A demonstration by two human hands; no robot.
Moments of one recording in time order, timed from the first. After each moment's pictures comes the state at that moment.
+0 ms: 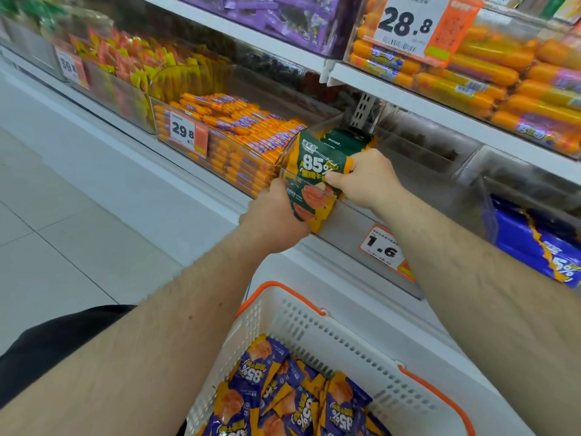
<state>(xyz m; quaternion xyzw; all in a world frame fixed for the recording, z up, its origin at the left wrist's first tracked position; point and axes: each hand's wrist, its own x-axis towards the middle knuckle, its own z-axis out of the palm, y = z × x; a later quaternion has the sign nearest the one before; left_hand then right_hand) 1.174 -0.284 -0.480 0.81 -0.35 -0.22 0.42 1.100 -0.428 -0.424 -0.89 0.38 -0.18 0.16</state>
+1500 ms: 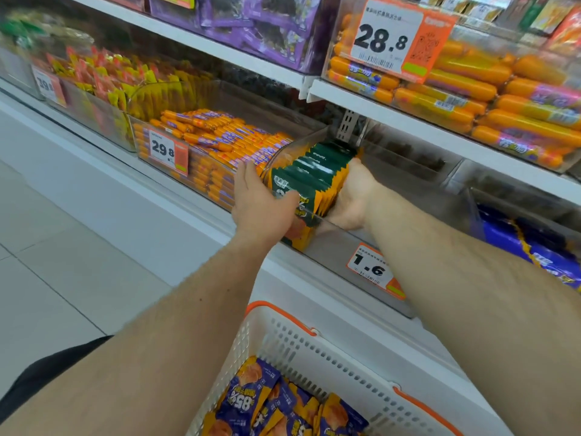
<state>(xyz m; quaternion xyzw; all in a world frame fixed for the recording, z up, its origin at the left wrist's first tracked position) 1.196 -0.344 -0.490 0.77 -0.26 -0.07 0.57 1.134 -0.497 -0.449 -0.47 0.47 -0.08 0.74</state>
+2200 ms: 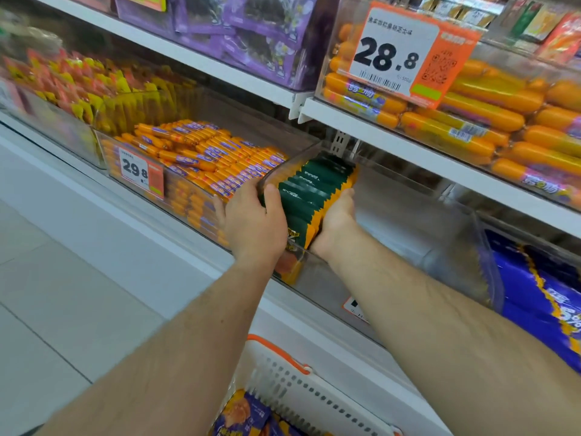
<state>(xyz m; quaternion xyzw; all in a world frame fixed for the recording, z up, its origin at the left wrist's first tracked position) 1.223 -0.403 -0.497 0.79 -0.22 0.07 0.57 1.167 -0.496 -0.471 -0.33 0.44 -0.24 0.80</state>
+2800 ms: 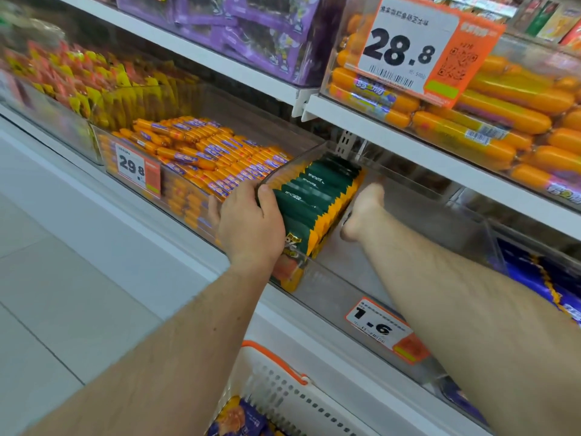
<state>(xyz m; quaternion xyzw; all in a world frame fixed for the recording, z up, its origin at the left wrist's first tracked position) 1.224 -0.405 -0.499 0.80 -0.19 0.07 0.57 1.156 -0.549 -0.452 -0.39 0.53 -0.31 0.69</state>
